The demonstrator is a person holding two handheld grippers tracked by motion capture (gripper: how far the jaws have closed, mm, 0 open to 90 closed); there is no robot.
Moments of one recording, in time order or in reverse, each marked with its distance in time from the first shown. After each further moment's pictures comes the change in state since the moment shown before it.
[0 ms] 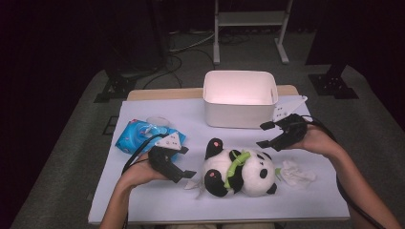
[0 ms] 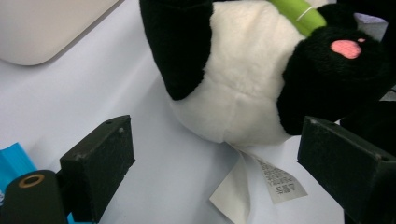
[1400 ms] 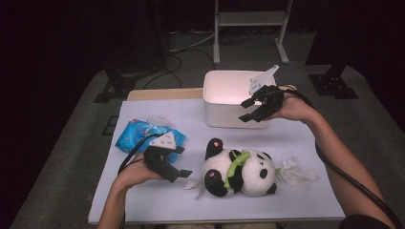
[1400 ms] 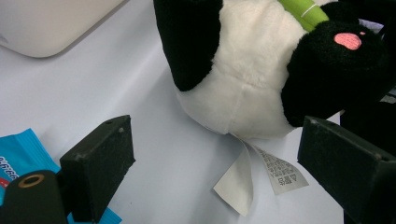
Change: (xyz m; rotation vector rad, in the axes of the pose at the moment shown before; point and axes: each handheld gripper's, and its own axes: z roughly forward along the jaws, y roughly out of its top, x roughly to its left) left arm 0.005 -0.008 -0.008 -0.011 0.010 -0.023; right arm -0.049 0.080 0.023 0.056 0.028 -0.101
